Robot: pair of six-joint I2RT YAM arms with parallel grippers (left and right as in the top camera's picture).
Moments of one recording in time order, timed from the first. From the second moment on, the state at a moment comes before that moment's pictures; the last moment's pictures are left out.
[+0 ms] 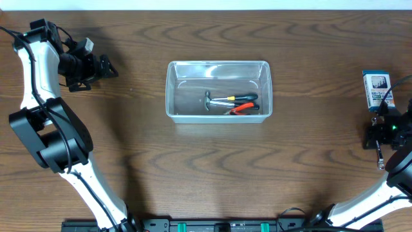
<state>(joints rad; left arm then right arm) 0.37 2.22 1.98 -1.27 0.42 0.16 -0.71 2.04 1.38 -1.02 0.11 -0.65</state>
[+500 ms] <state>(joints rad) 0.37 2.22 1.98 -1.27 0.42 0.16 -0.71 2.04 1.35 -1.01 0.11 -0.65</state>
